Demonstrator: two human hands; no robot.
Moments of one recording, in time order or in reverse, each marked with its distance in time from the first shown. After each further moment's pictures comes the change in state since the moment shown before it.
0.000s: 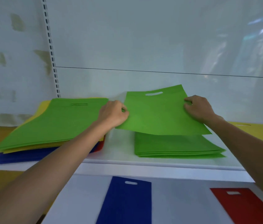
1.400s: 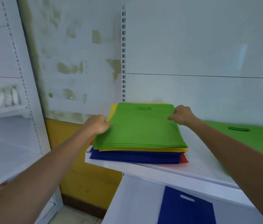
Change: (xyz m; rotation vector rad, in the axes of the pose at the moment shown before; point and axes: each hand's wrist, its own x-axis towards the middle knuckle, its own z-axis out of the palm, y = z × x) left_hand -0.038 -0.245 -0.115 0.211 -0.175 -0.430; right_hand 0.009 -0.253 0.128 0.170 -0.376 -0.086
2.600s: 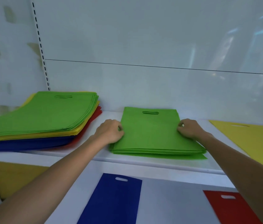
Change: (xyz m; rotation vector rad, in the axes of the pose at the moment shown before) left_hand -0.079 0.299 0.142 -0.079 -0.051 0.315; right_hand -0.083 0.323 -0.116 -0.136 0.036 0.232
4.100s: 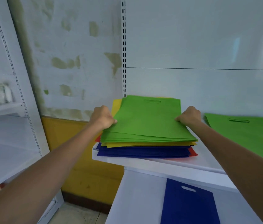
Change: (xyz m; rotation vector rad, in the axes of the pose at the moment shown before) left_hand -0.012 -0.310 -0.165 -0.118 0.194 -0.305; right_hand -0.007 -0.339 0.102 0.335 0.056 0.059
